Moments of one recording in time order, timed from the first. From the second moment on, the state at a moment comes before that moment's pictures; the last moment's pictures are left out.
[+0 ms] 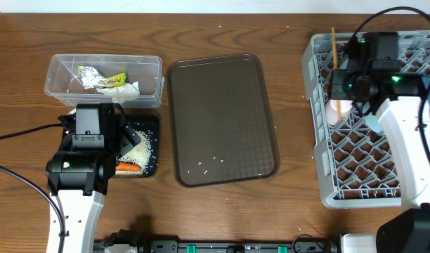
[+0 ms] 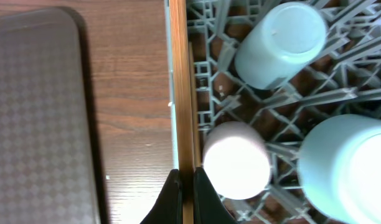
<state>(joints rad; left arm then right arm) -0.01 1.04 1.03 -1.08 -0.27 -0.63 -0.02 1.57 1.40 -0.85 -0.05 0.04</state>
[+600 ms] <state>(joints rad) -0.01 1.04 1.03 -1.08 -0.27 -0.63 -0.08 1.75 1.40 -0.88 -0.17 -0.07</state>
